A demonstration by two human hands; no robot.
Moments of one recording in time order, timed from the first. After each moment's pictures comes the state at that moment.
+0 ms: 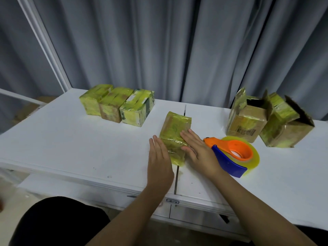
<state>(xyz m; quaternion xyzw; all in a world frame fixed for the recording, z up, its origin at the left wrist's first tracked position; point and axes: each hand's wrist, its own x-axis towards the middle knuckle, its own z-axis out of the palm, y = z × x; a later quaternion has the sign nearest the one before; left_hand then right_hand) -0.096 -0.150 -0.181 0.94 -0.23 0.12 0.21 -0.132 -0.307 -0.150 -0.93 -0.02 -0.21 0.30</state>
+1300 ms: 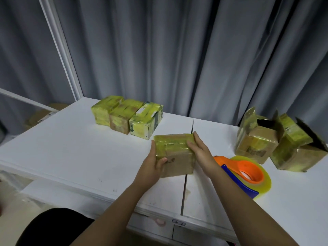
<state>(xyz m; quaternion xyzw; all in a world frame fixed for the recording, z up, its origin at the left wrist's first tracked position) -0.043 -0.110 -0.145 0.83 -0.22 -0.06 0.52 -0.083 -0.291 -0.106 -0.74 0.15 -0.08 0.65</state>
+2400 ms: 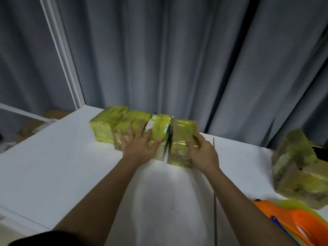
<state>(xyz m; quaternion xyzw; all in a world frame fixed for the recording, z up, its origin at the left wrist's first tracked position) 0.153 -0.097 -0.130 0.97 -0.16 0.09 0.14 0.069 -0.285 -0.121 -0.88 0.22 -0.19 0.37</state>
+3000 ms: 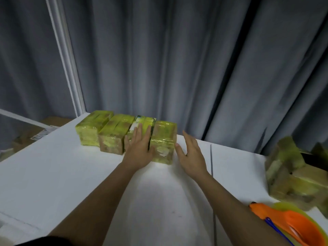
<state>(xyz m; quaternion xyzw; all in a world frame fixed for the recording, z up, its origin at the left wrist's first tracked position) 0.149 -0.077 -0.107 0.93 -0.22 0.06 0.27 0.074 -0.246 -0.110 -0.91 0.10 -0.20 0.35</state>
